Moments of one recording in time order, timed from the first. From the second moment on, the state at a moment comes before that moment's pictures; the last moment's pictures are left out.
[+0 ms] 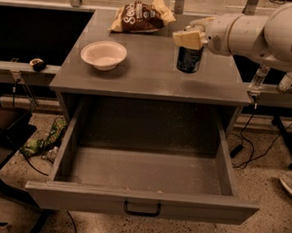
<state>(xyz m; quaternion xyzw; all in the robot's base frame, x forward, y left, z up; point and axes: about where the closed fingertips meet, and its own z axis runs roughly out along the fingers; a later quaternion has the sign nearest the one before) 0.714 -0.107 0.980 -0.35 0.72 0.14 0.59</state>
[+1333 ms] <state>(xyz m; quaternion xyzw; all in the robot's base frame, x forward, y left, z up) 0.718 -0.110 0.937 -0.33 0.72 0.15 0.59</state>
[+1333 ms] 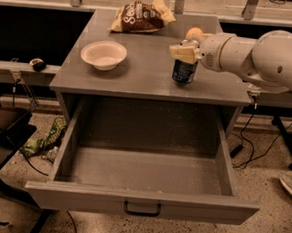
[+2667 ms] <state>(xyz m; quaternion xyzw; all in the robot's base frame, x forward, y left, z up) 0.691 -0.130 1.003 -0.34 0.71 0.12 0.61</state>
